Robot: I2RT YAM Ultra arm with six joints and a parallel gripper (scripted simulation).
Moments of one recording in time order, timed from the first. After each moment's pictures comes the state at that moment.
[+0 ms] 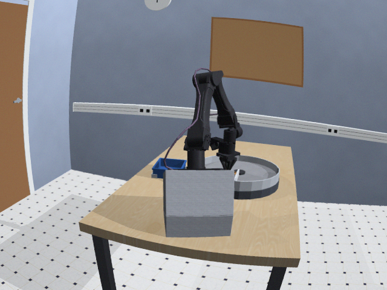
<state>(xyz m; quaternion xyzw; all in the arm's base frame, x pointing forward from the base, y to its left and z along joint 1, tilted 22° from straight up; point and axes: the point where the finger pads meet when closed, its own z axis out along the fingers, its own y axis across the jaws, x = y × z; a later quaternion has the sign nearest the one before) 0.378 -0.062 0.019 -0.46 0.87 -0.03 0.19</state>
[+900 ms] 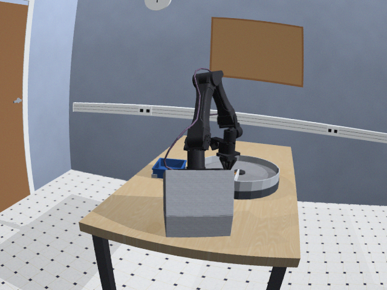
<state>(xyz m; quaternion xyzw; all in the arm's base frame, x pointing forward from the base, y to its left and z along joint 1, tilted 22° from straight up) 0.378 -0.062 0.019 -0.46 0.87 -0.03 0.19</state>
